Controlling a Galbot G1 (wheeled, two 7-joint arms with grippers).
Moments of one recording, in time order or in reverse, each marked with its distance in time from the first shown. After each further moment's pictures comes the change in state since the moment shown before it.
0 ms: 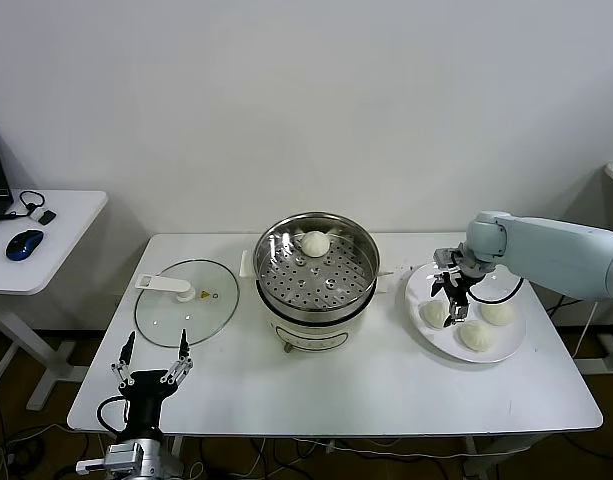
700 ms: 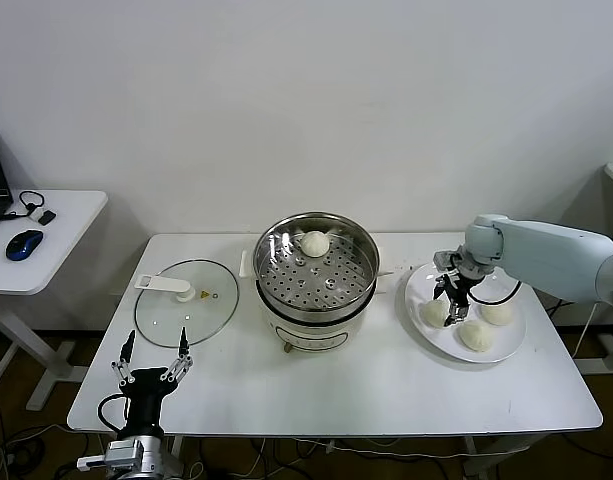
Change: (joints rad) left arm -0.014 0.000 0.000 0.010 -0.004 0.005 0.002; right arm -0.026 0.020 0.015 -0.042 -0.019 0.006 -0.003
